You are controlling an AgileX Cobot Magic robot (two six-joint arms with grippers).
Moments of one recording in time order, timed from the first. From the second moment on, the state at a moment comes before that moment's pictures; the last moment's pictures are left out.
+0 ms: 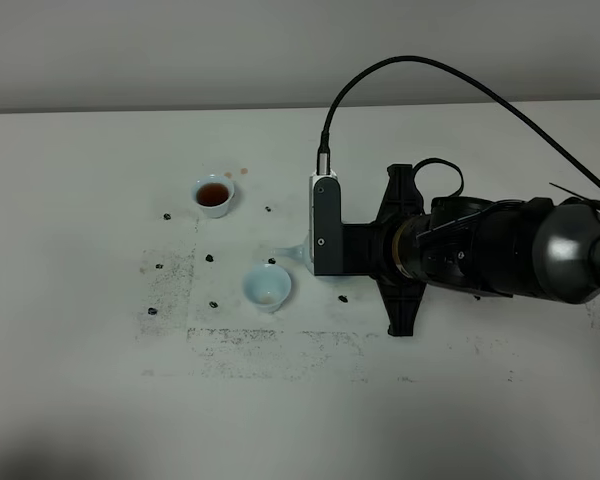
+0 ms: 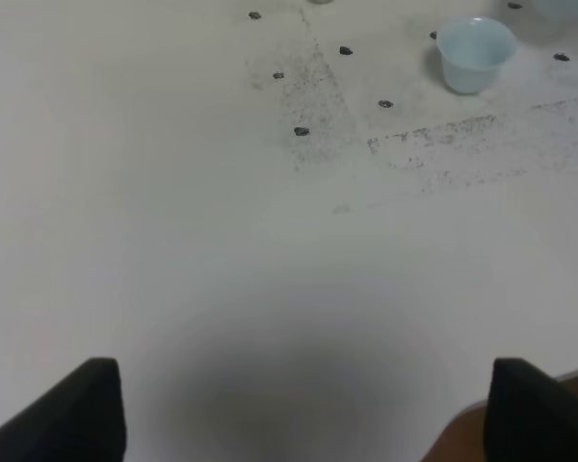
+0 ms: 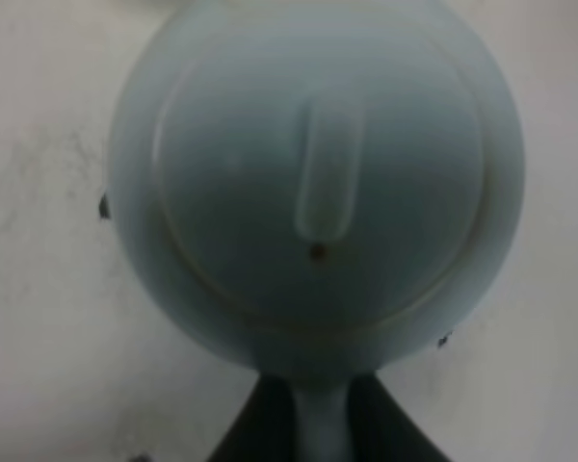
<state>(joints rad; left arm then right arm) 0.01 -0.01 -0.46 -0.20 1.09 0.31 0.60 1.86 -1.05 -0.84 0.32 -0.23</state>
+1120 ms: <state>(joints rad) 0.01 -0.01 -0.46 -0.20 1.09 0.31 0.59 1.86 -1.11 -0.70 0.31 -0.48</state>
